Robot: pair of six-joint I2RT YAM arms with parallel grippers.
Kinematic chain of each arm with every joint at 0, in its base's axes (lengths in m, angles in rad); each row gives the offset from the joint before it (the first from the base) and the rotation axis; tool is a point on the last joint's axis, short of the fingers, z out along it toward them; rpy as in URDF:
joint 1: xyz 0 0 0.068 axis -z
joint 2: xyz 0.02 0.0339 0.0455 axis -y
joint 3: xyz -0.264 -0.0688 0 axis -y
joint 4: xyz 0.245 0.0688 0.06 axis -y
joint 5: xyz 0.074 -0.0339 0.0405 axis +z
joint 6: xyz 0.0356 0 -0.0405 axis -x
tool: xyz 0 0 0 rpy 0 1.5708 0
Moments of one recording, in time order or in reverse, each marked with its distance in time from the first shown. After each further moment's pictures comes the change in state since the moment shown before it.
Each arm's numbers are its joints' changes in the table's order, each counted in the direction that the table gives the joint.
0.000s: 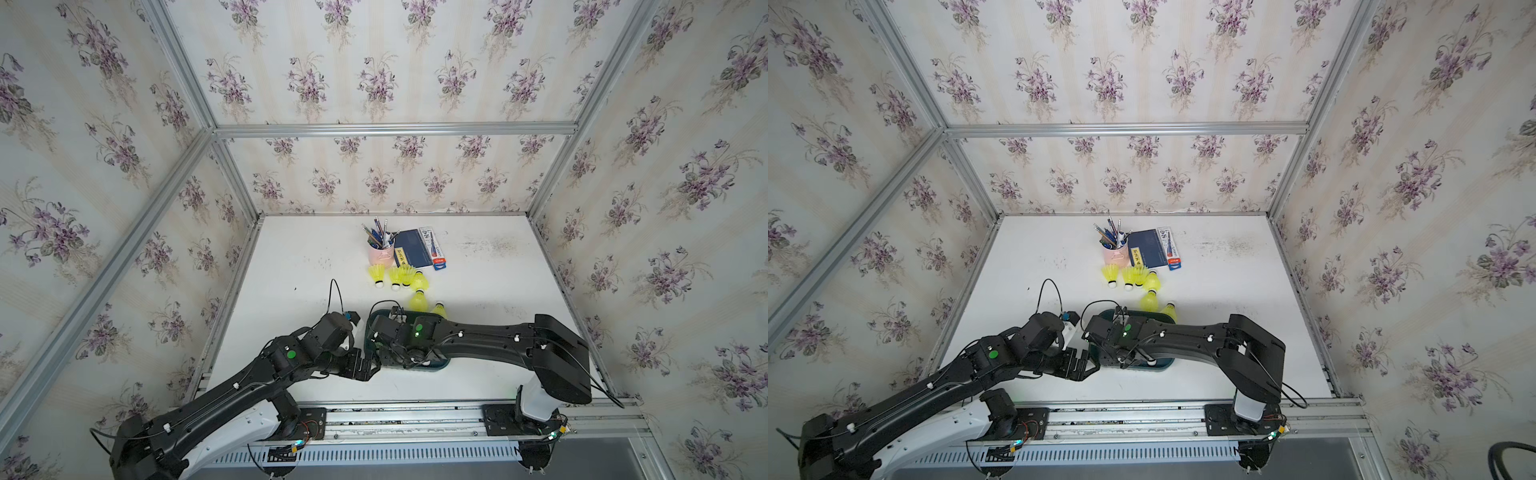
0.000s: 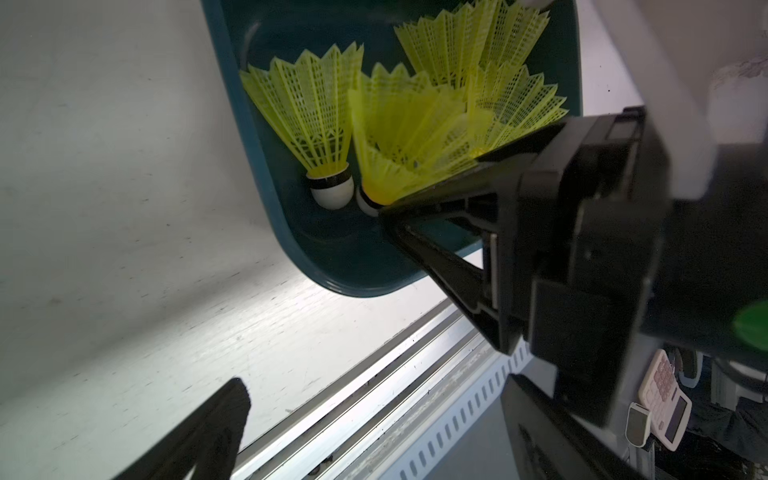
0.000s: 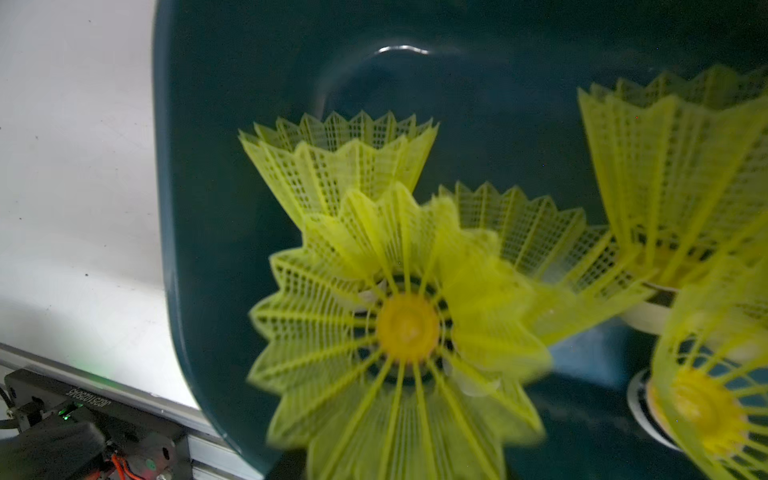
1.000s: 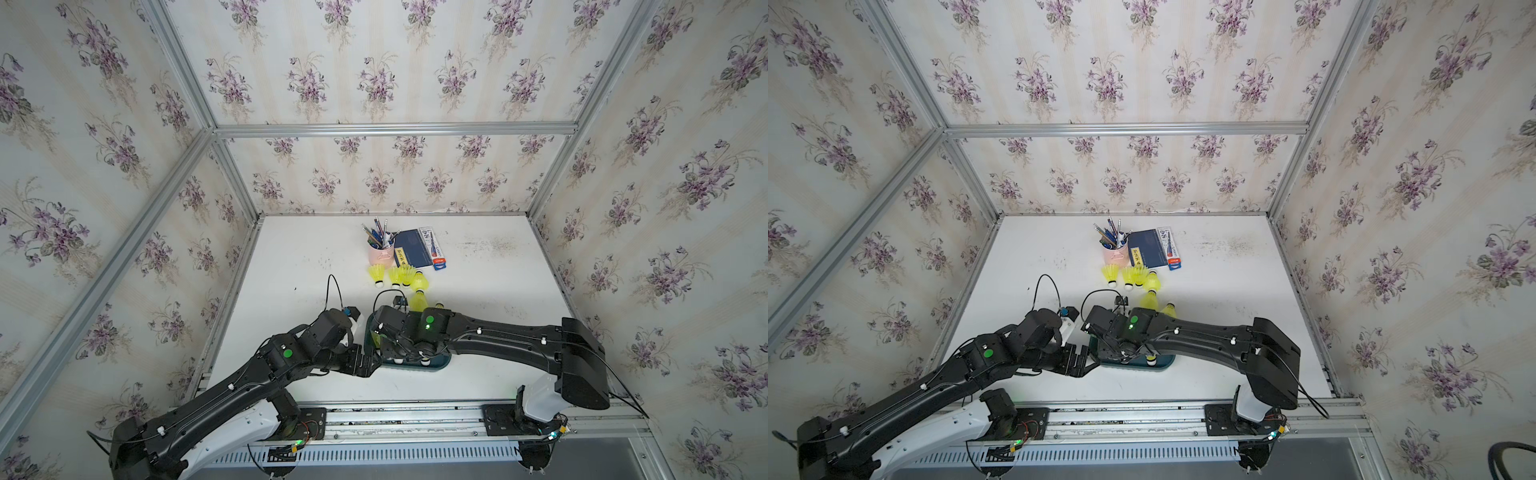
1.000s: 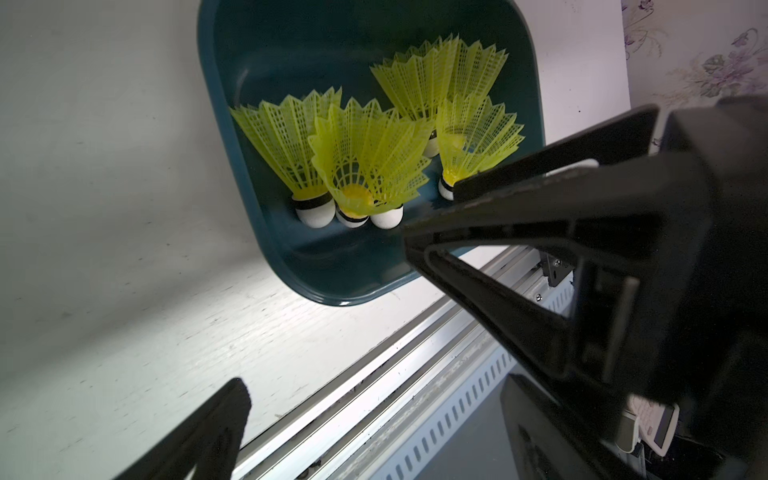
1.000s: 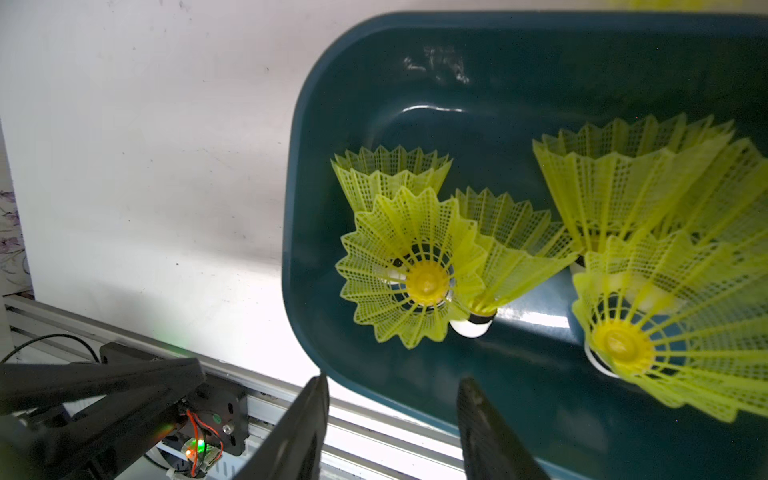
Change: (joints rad) left arm 0.002 -0.002 0.070 -0.024 0.016 0.007; right arm 0.013 0.091 0.108 -0.136 -0.029 0.005
